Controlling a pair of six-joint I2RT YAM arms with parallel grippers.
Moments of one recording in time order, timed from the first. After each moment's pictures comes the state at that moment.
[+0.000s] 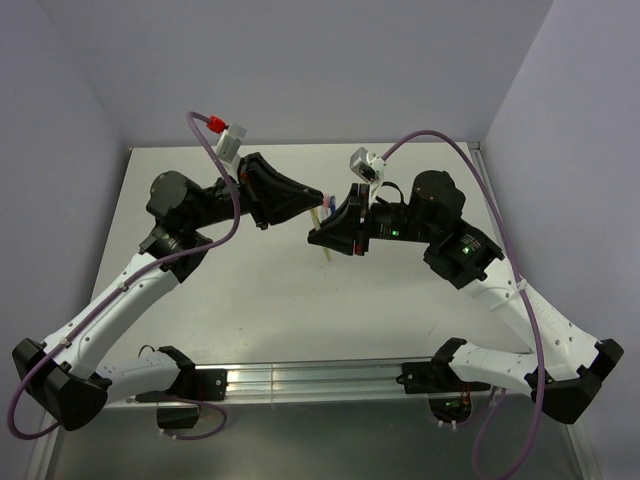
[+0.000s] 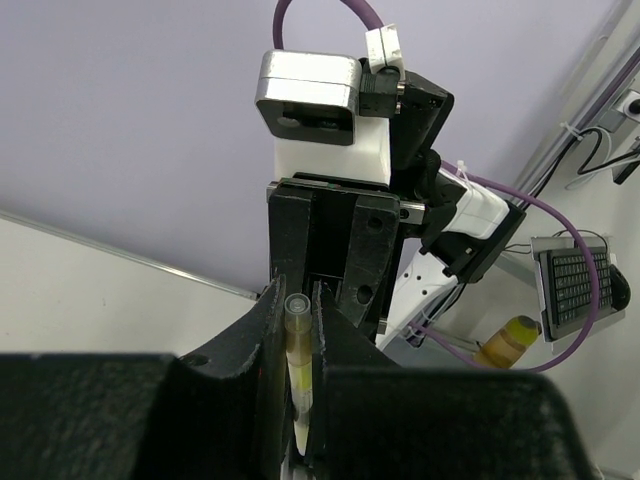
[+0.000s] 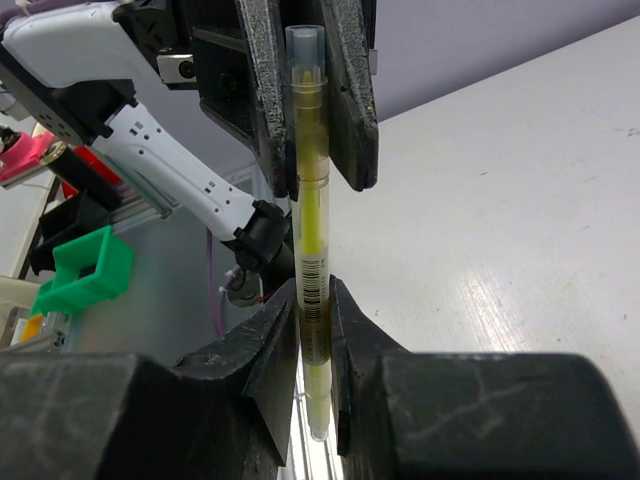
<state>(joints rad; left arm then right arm) -0.63 1.14 1.16 0.43 0.77 -0.72 0.72 1.05 1.22 -0.22 -0.69 0.30</state>
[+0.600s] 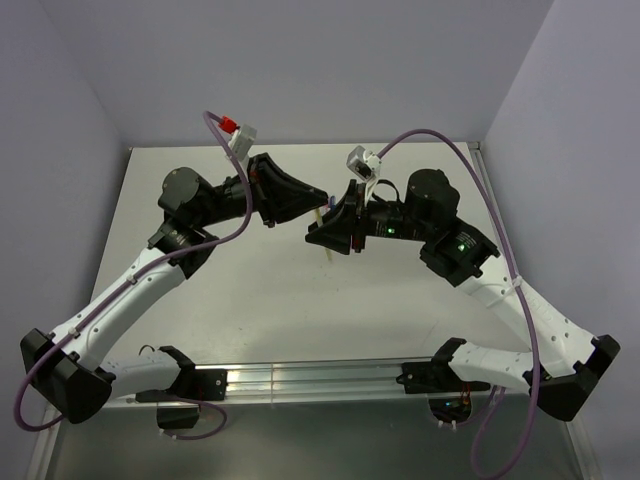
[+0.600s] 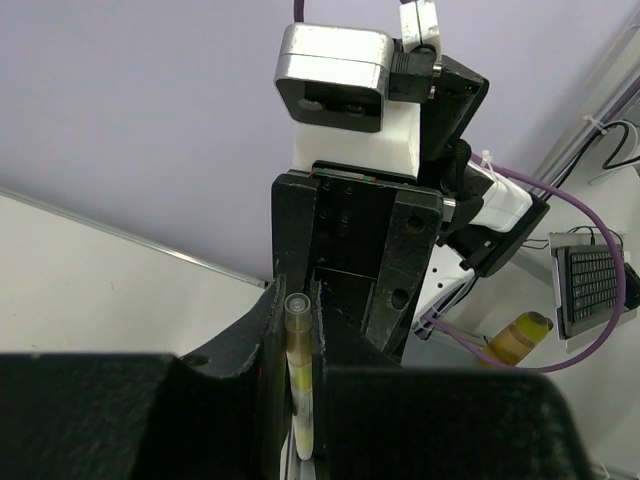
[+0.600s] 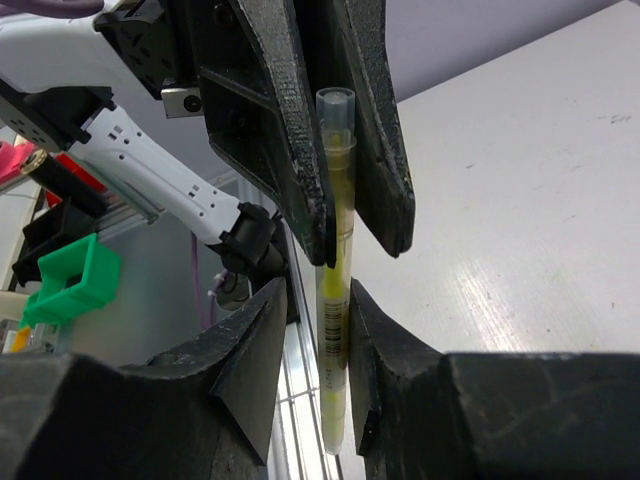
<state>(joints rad) -0.63 1.18 1.15 0.42 0.76 -0.70 0.72 1.07 1.22 -0.22 -0.66 0.30</state>
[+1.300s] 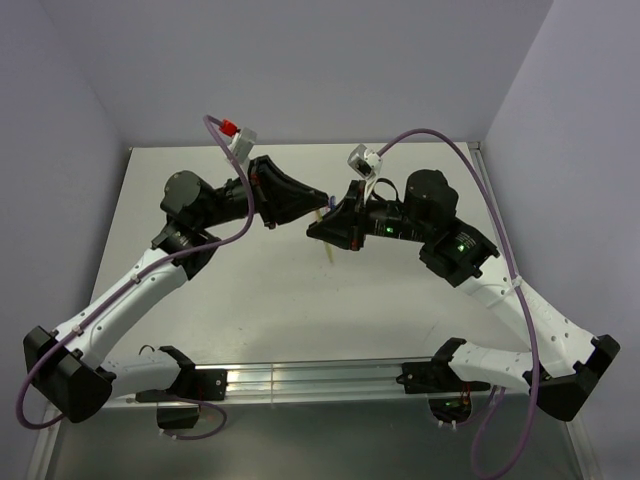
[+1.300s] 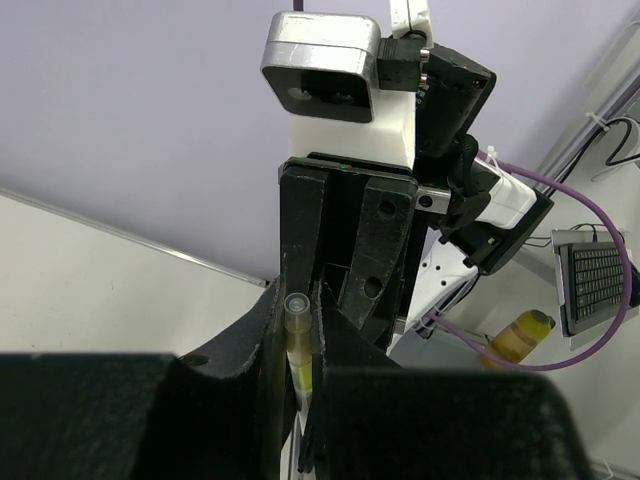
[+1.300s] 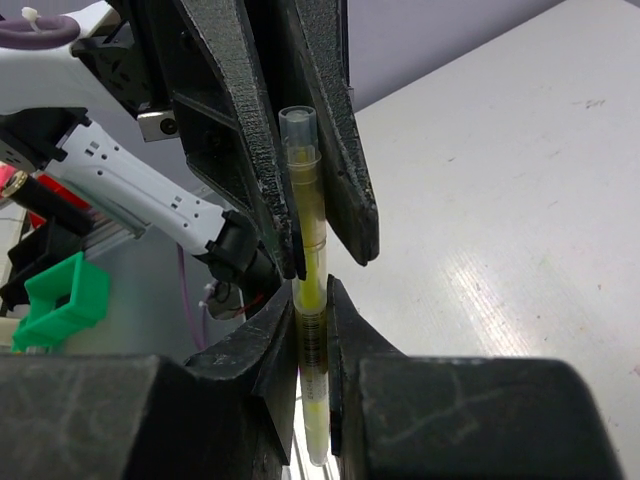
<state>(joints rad) -0.63 1.19 1.13 0.45 0.77 -0.70 0.72 1.07 1.22 -0.23 -0.59 0.32</state>
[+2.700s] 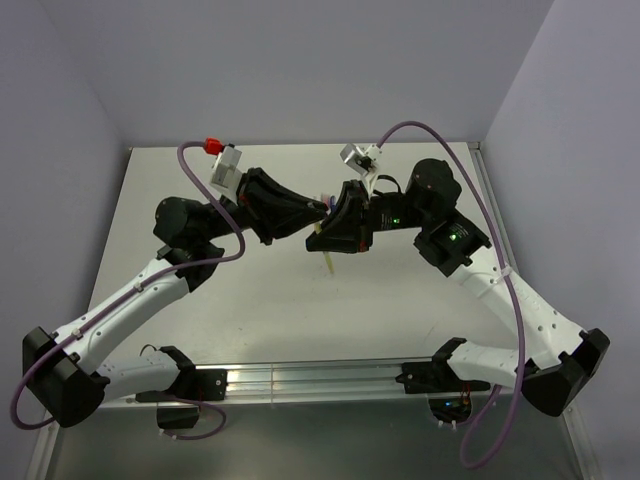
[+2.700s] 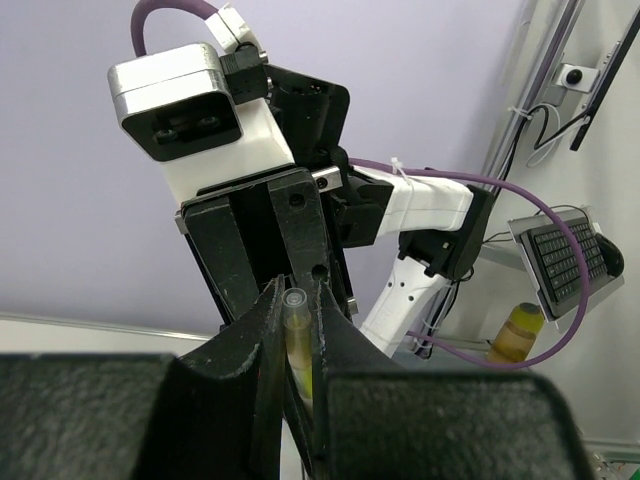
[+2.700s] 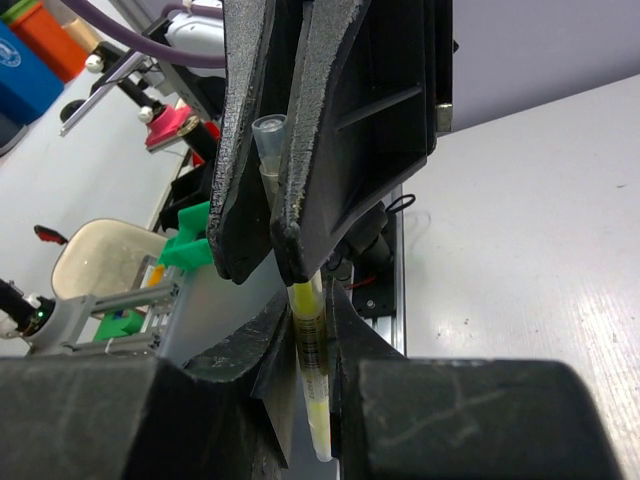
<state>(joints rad) -0.70 1.15 1.01 0.80 0.79 -0.73 0.63 1.13 1.22 -0.03 -1.02 0.51</state>
